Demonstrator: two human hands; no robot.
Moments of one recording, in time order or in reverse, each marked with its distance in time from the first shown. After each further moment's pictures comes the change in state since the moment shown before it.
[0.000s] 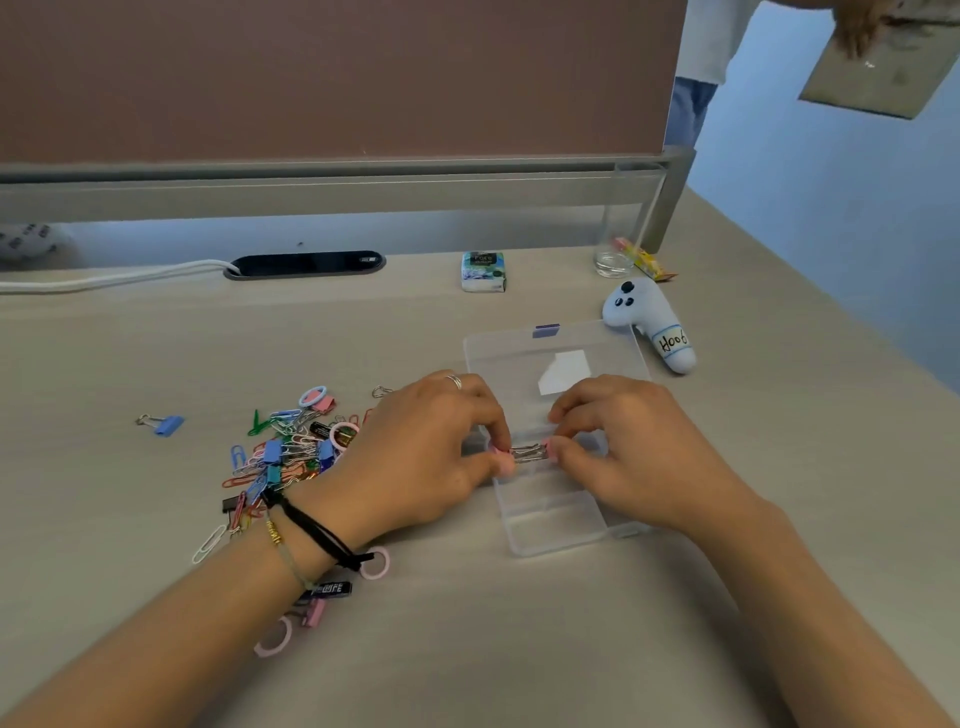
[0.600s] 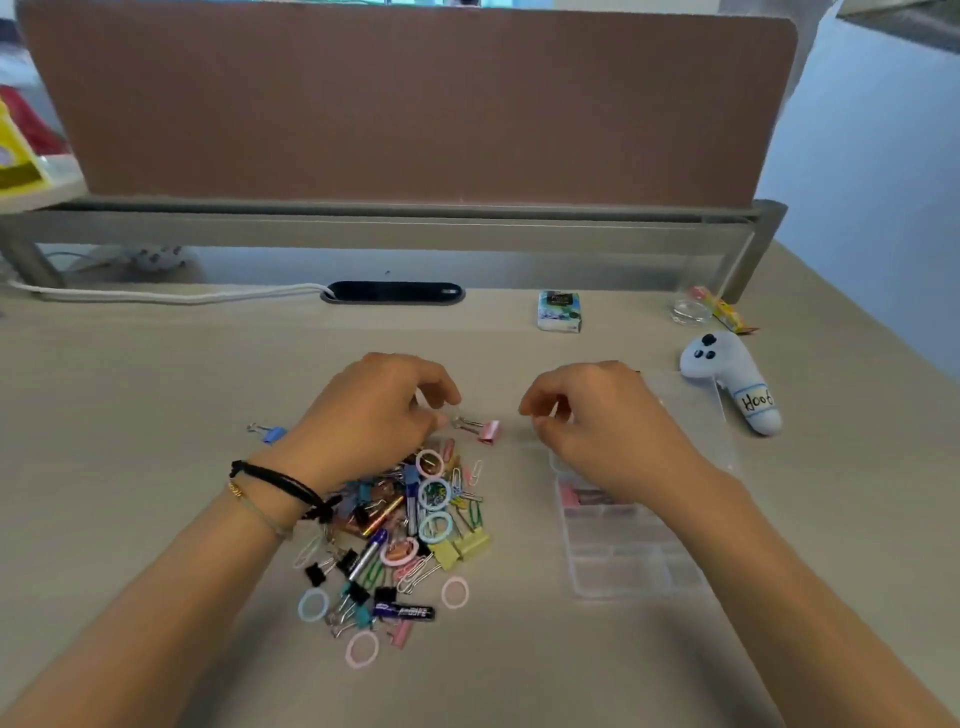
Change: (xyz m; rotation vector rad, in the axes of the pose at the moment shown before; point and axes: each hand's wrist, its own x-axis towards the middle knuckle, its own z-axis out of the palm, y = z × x) left_hand -0.017 -0.072 -0.070 0.044 0.015 -0.324; right_hand 0.079 -0.063 0.005 0.019 -0.050 -0.015
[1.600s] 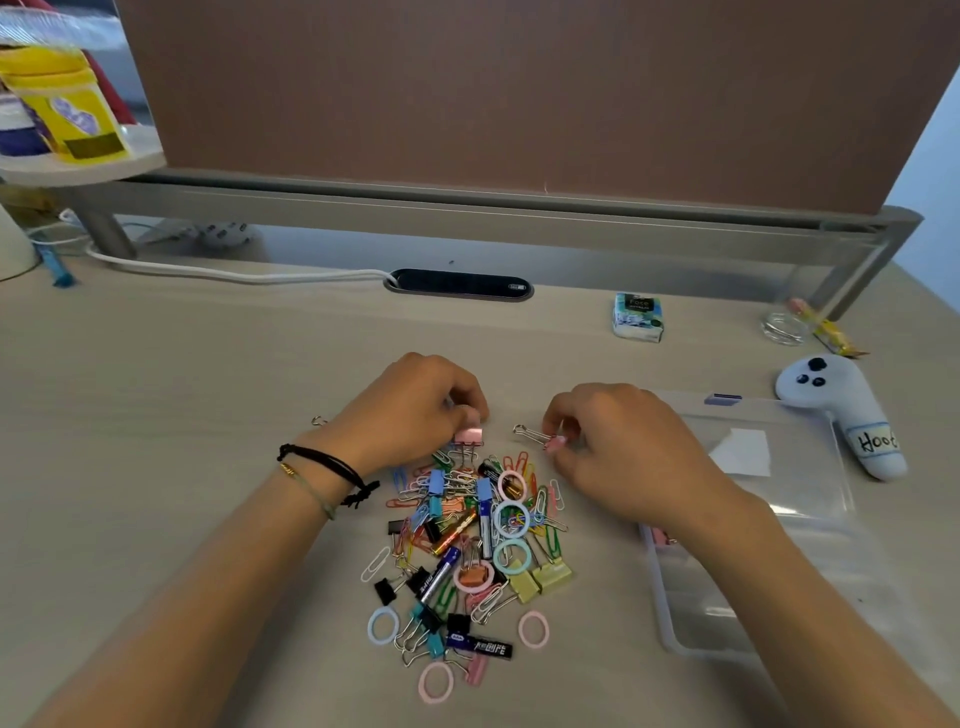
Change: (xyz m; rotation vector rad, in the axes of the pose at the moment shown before) left_hand 0.015 -0.056 0.003 -0.126 -0.061 -0.052; right_hand 0.037 -0.031 0.035 -0.161 -0.148 -0.057
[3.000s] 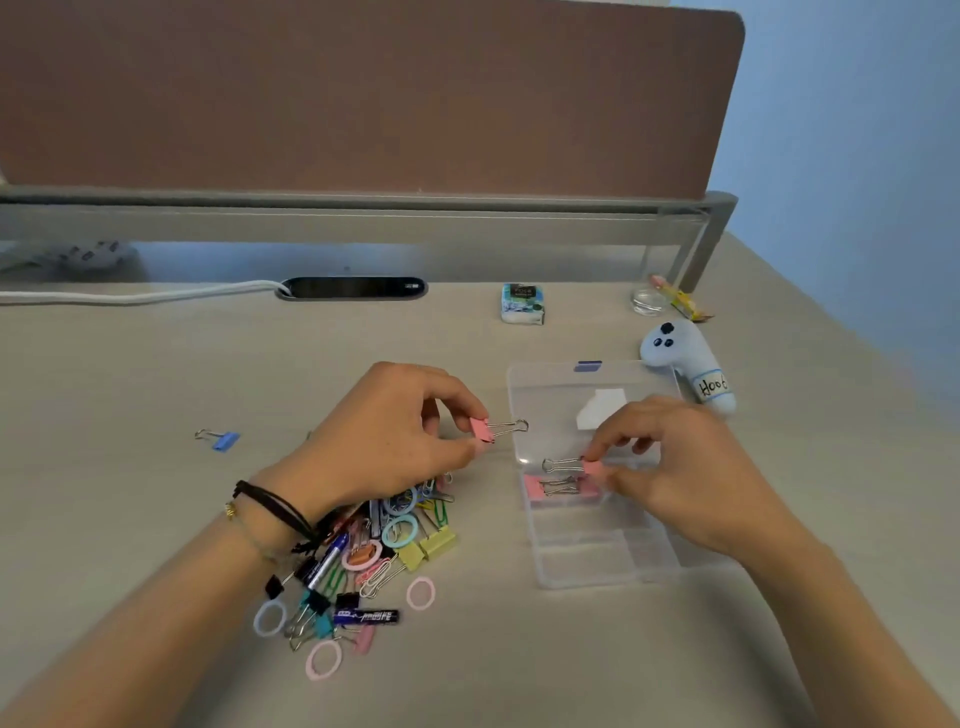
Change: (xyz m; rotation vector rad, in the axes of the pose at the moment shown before) left_hand -0.023 0.085 0.027 -0.201 0.051 0.234; right_hand -0.119 0.083 -0.023 0.360 0.185 0.221
